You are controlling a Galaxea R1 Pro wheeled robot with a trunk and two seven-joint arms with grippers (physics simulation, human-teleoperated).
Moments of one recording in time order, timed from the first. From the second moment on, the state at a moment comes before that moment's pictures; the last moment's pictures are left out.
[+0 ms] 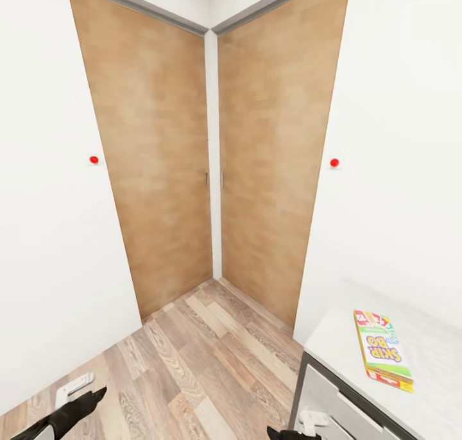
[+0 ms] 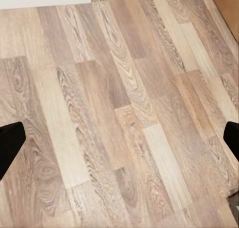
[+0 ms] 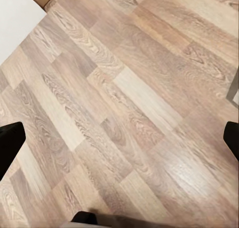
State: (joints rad) left arm -0.53 0.31 0.45 -0.08 0.10 -0.06 -0.31; right arm -0.06 0.03 0.07 -0.93 -0.24 0.30 0.20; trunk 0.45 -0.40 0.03
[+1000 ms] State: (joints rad) left arm -0.50 0.29 0.45 -0.08 0.10 -0.12 -0.31; right arm -0.07 0.06 0.08 -0.79 -0.24 0.21 0.14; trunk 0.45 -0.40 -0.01
